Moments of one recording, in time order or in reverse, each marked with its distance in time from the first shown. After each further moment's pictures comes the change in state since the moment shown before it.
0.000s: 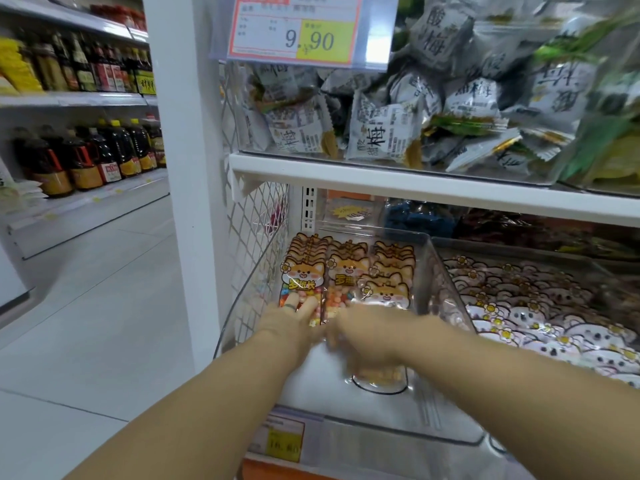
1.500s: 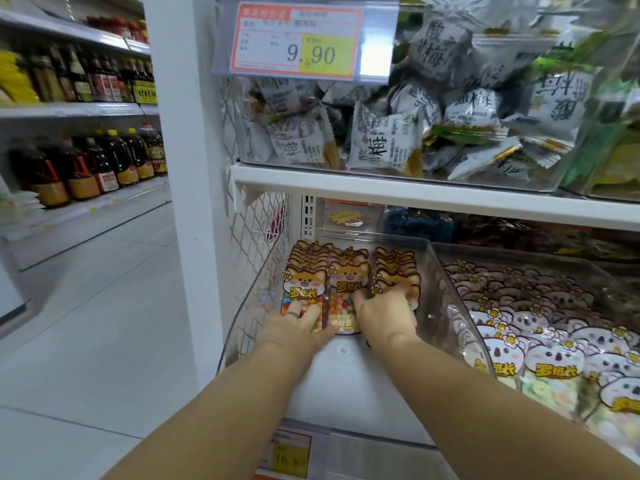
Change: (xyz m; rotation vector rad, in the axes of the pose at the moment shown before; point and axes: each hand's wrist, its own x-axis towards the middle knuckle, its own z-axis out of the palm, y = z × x) left_hand -0.004 0.001 -0.003 0.057 -0.012 -0.006; right_hand 0.037 0.018 0.027 -0.618 0.091 0.449
